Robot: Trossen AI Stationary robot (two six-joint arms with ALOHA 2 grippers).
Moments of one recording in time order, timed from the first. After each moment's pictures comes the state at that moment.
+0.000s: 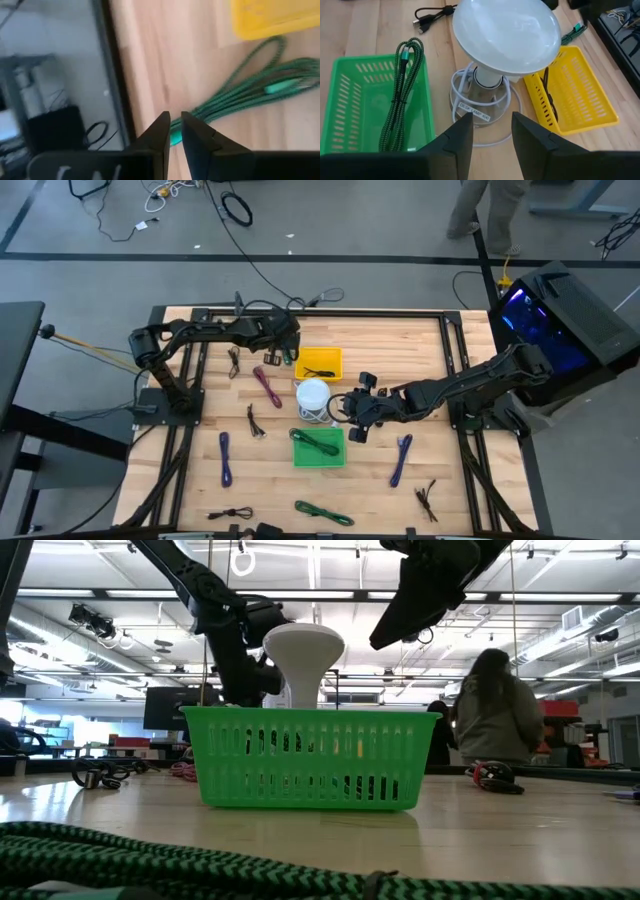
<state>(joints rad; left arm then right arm) 0.46 1.69 1.03 -0.36 -0.44 0.81 0.27 1.53 1.07 -0.36 0.43 0.20</state>
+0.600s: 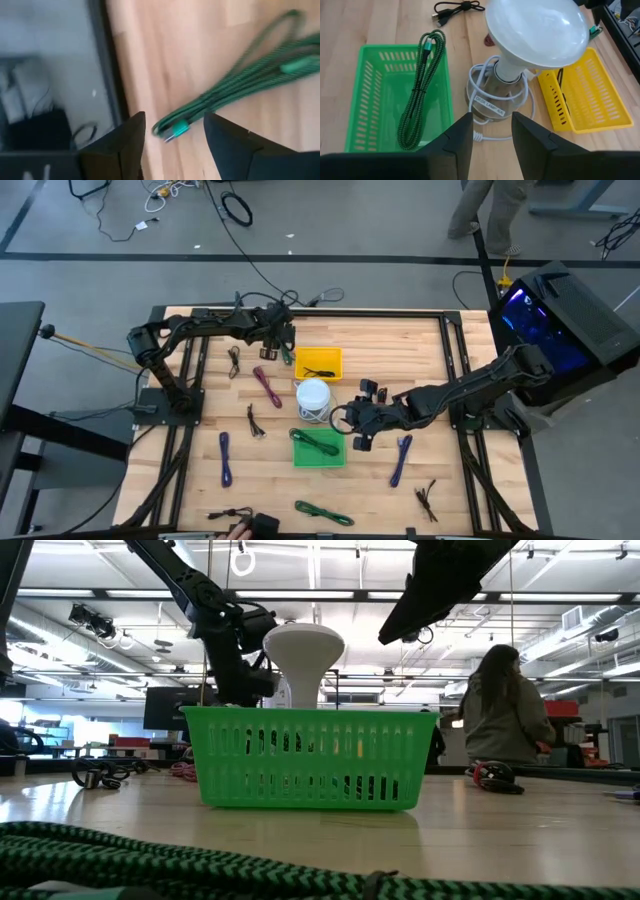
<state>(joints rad) 0.56 1.69 1.03 -0.38 -0.32 0.88 0.32 1.53 1.07 -0.38 0.43 0.20</state>
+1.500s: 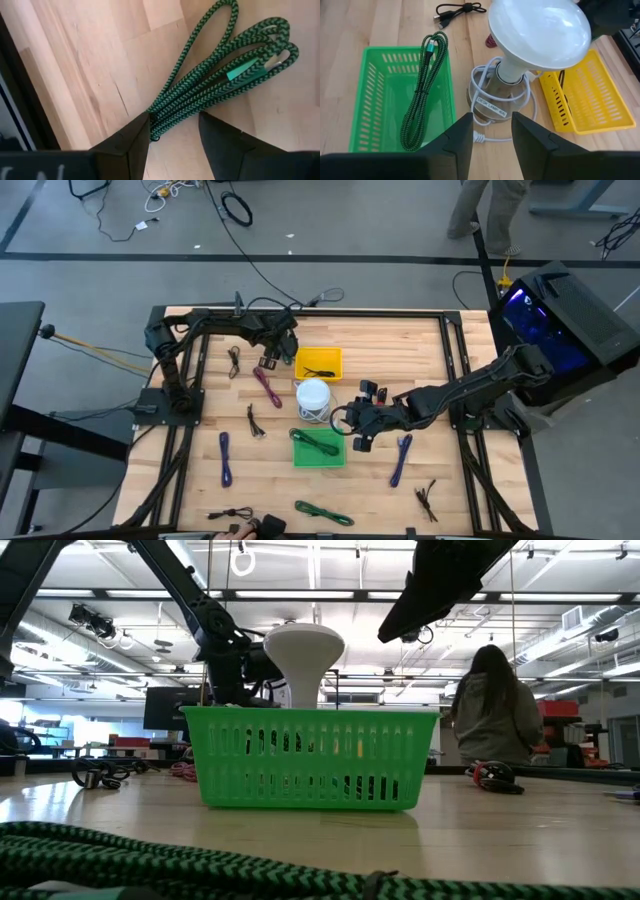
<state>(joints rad) 0.58 1.86 1.04 -0.40 -0.16 0.94 0.33 1.53 1.07 -0.37 0.43 0.20</state>
